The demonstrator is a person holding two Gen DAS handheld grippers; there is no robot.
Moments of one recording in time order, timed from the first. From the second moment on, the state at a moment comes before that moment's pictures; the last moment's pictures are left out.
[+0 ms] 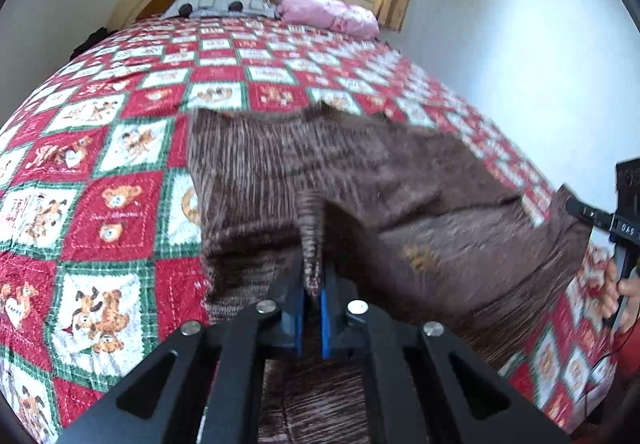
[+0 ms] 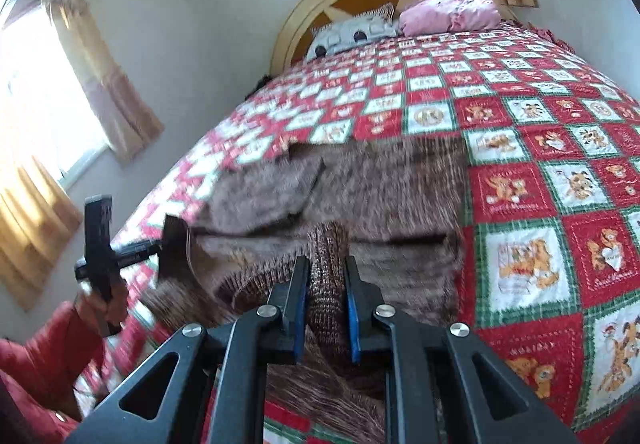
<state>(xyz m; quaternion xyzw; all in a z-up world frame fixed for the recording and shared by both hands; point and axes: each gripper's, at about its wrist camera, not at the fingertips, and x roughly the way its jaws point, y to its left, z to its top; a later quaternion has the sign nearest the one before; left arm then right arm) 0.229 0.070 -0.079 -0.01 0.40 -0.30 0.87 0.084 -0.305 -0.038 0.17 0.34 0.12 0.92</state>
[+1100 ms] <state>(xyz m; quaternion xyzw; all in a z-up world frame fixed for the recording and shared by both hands) 0.243 0.065 -0.110 -0.02 0.44 -0.25 0.86 0.131 -0.311 -0.099 0.03 0.44 0.03 0.90</state>
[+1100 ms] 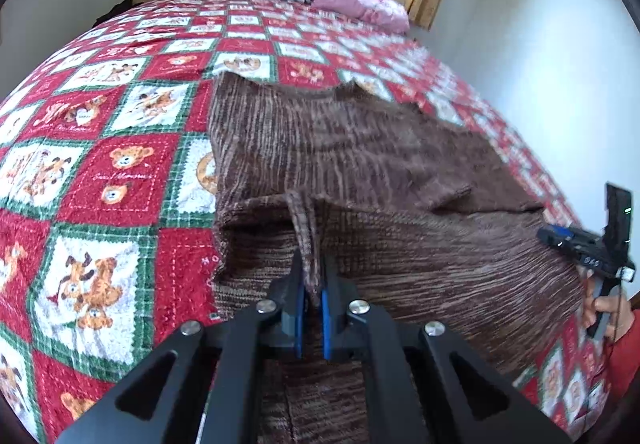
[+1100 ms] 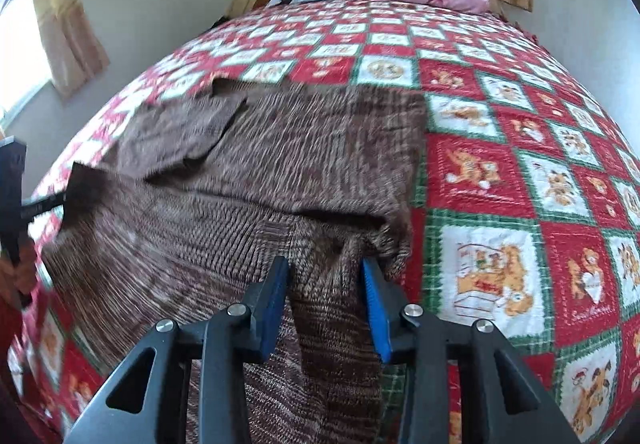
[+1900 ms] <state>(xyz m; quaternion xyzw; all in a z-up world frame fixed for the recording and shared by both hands) 0.243 0.075 -0.055 -0.05 0.39 -0.24 0.89 0.104 -0.278 -0.013 0.02 0.35 0.06 0.94</state>
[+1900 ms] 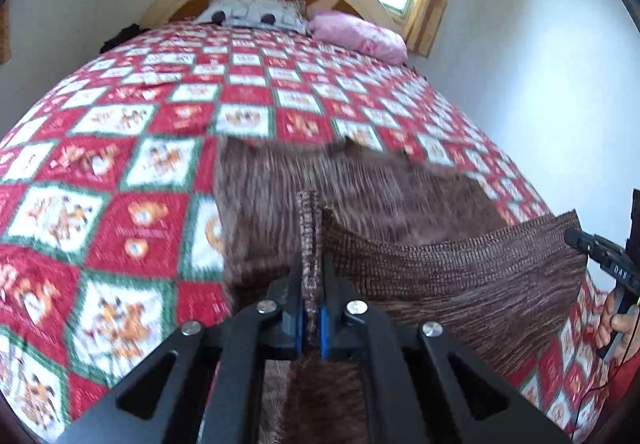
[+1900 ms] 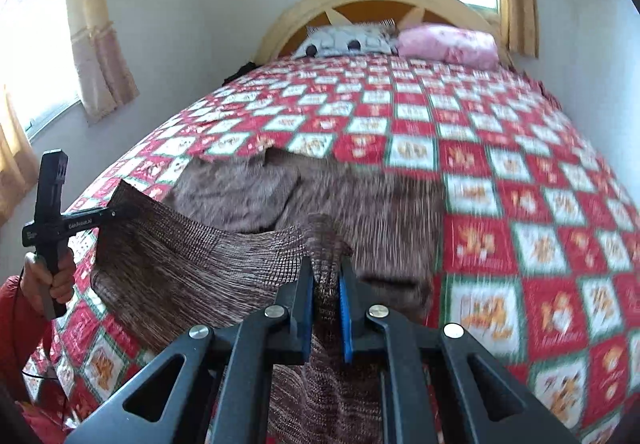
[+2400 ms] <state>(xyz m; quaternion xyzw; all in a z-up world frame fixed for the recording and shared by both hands) 0.359 0.047 -0.050 -0.05 0.37 -0.14 0.92 0.247 -0.289 -0.004 -0.07 0.30 -0.04 0.95</state>
